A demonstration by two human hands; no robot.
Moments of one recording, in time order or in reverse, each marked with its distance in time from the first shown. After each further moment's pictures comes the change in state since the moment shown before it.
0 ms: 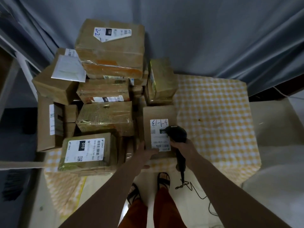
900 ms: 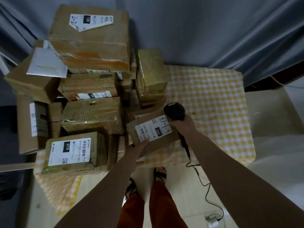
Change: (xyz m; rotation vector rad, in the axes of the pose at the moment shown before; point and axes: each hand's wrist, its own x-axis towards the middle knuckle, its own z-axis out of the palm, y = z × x) left_hand 0.041 -0.013 0.015 -0.293 0.134 -0.152; right_hand 0.041 -0.055 -0.020 -0.382 0.180 -0.116
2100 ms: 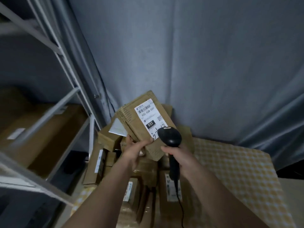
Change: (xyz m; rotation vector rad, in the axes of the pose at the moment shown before) left_hand -0.185 0.153 -0.078 -0.292 -0.033 0.832; right_hand -0.179 -0.149 0.006 0.398 -0.437 -0.380
